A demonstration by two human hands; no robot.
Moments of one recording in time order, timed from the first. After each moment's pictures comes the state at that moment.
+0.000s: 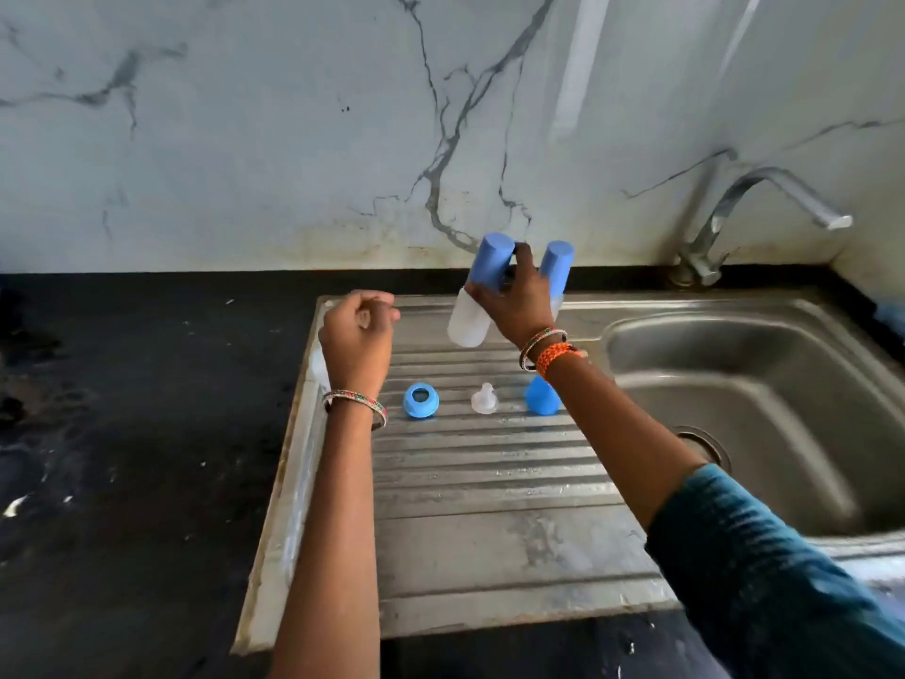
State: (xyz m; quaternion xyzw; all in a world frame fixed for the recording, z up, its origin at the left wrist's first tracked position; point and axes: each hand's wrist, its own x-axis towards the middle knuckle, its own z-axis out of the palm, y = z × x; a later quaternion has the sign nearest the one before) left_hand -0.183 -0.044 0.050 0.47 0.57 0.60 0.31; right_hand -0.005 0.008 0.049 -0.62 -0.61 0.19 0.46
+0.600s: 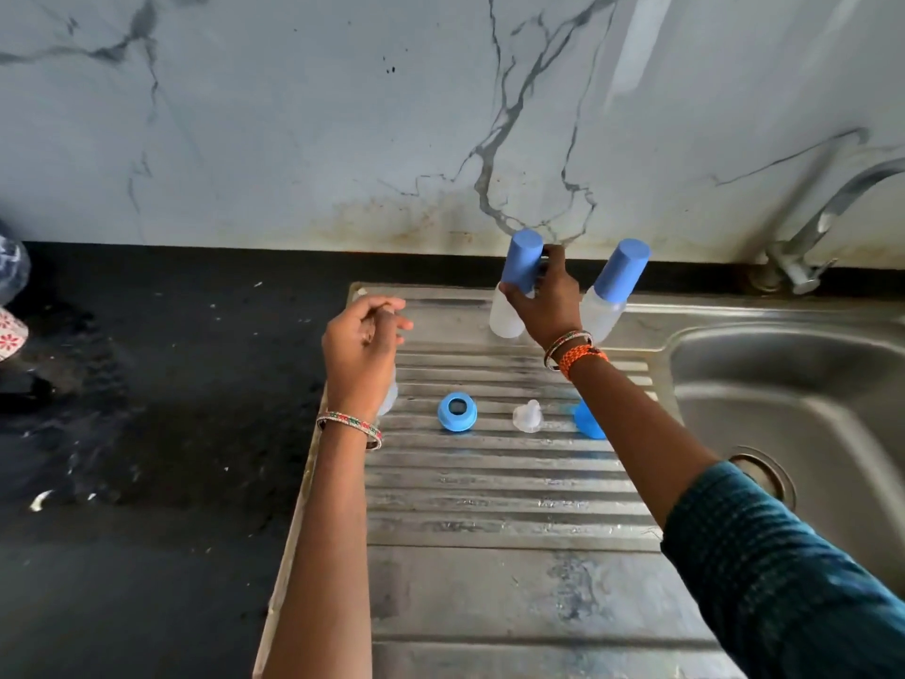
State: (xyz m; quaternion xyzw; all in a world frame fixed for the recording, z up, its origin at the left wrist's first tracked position) left_hand -0.222 -0.025 0.033 0.50 0.56 0.59 0.30; right_hand -0.014 0.081 -0.006 -0.62 -0.62 0.20 0.43
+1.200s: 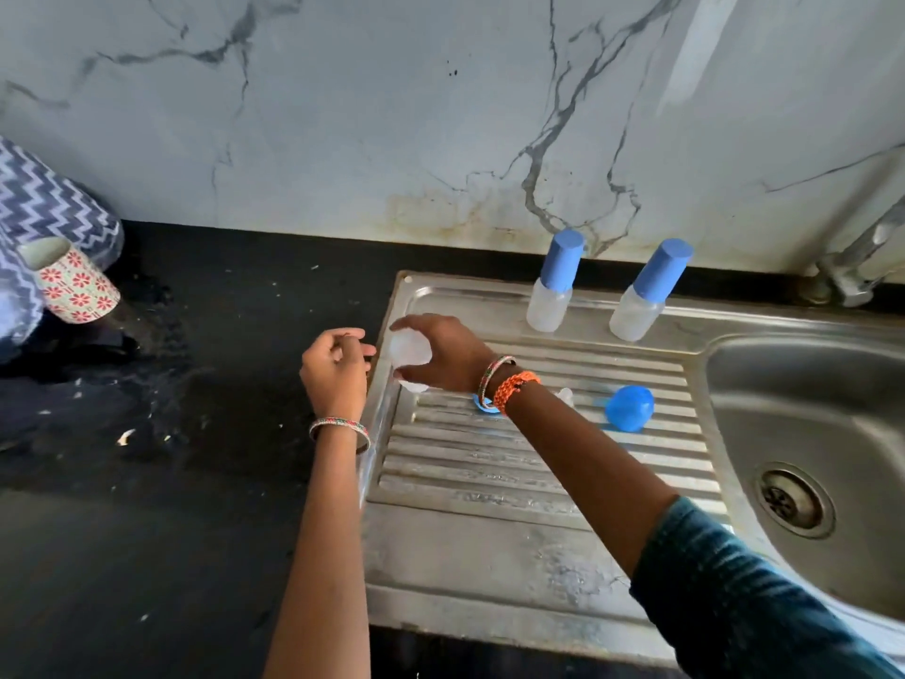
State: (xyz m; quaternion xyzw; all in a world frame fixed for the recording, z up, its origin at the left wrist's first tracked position) left_hand -0.278 -0.056 -0.007 0.30 0.69 0.60 0.26; right_hand -0.145 0.000 0.011 -0.43 -0.86 0.26 0.13
